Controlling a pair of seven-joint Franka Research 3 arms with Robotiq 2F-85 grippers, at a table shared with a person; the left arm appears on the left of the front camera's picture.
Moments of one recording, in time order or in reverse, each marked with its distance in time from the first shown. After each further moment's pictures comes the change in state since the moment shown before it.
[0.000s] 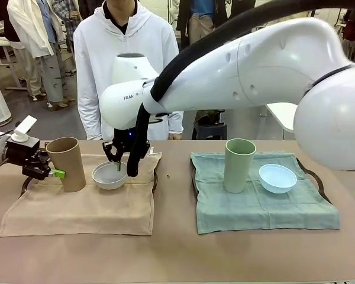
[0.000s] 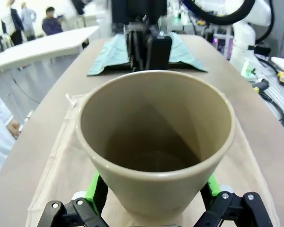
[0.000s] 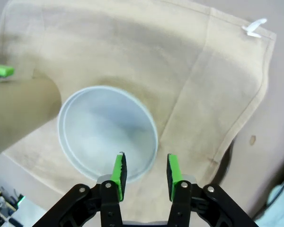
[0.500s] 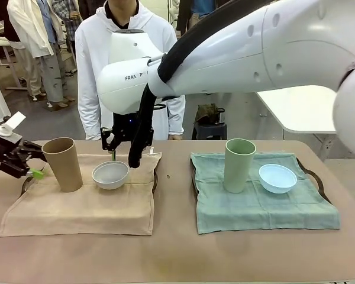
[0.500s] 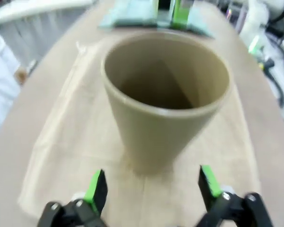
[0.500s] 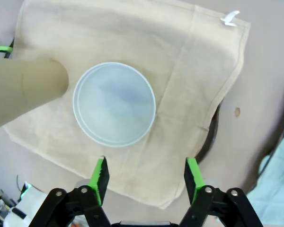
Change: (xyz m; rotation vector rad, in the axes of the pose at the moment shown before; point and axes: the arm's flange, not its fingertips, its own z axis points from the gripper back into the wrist) left arm 0.015 -0.012 0.057 0.055 0.285 0.120; right arm -0.027 0.003 0.052 -0.021 -0.027 -0.012
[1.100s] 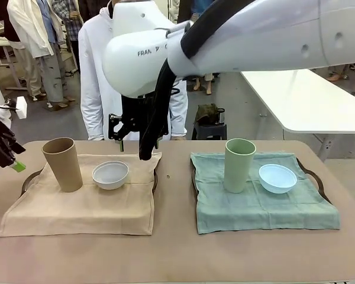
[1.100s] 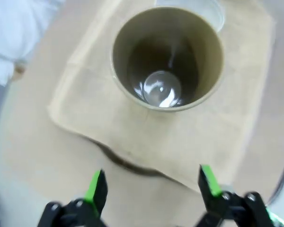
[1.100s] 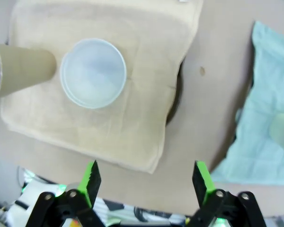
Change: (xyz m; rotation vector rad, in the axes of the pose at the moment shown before) left arm 0.107 -0.074 0.033 0.332 0.549 0.210; right arm -0.044 -0.015 0.064 -0.077 0.005 -0.100
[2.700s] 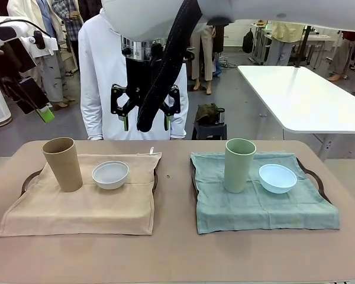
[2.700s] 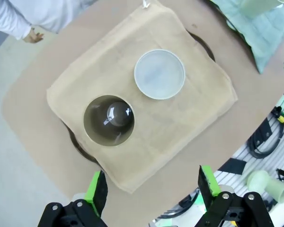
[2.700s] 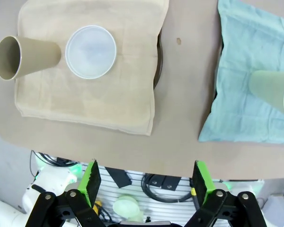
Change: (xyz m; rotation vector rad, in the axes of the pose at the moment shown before) left arm 0.147 -0.071 0.121 0.008 0.076 0.451; right arm -0.033 -0.013 0.084 -0.008 0.028 -0.101
